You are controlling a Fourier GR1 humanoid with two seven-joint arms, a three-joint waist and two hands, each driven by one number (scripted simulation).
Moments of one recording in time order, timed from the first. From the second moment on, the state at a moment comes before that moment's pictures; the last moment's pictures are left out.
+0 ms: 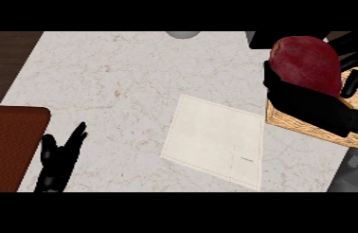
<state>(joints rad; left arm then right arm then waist) 0.12 0.20 0.01 -1.44 0.05 0.01 0.25 -0.60 -0.08 0.07 -2.16 1.06 0.09 1.08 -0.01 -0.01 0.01</state>
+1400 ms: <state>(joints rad) 0.12 0.18 0.03 -1.45 0.03 -0.02 0.24 -0.57 -0.30 -0.50 -1.63 0.63 -0.02 0.65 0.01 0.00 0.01</state>
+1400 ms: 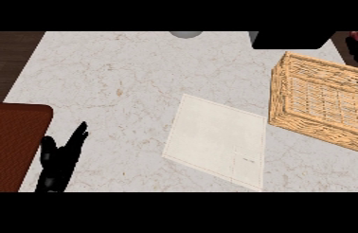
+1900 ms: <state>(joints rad) 0.13 0.18 0.03 -1.47 0.02 -0.02 0.26 -0.49 -0.38 -0.52 -1.47 0.66 -0.10 0.56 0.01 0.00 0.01</state>
